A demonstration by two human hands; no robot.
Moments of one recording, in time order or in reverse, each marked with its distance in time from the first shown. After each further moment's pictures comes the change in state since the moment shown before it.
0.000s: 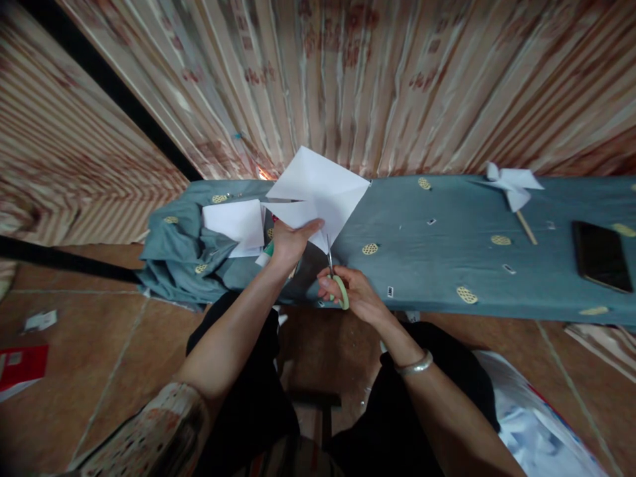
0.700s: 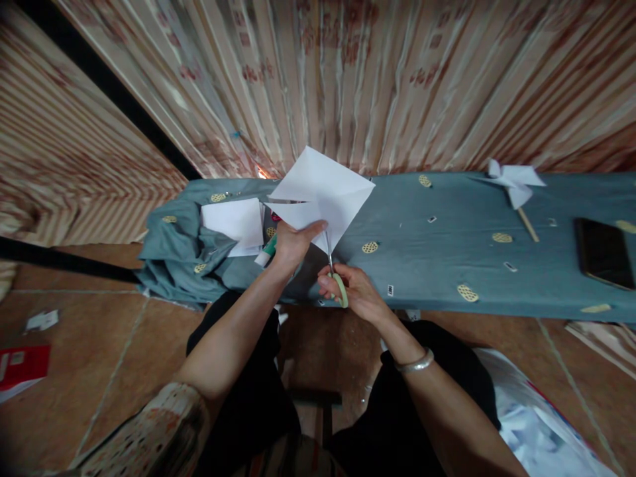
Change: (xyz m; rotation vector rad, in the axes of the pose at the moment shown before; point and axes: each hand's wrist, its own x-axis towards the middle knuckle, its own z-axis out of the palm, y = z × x) left_hand -0.005 -0.010 -0.001 0.027 -0.052 -0.028; right_hand -0.001 -0.002 0.000 -0.032 0.033 -0.005
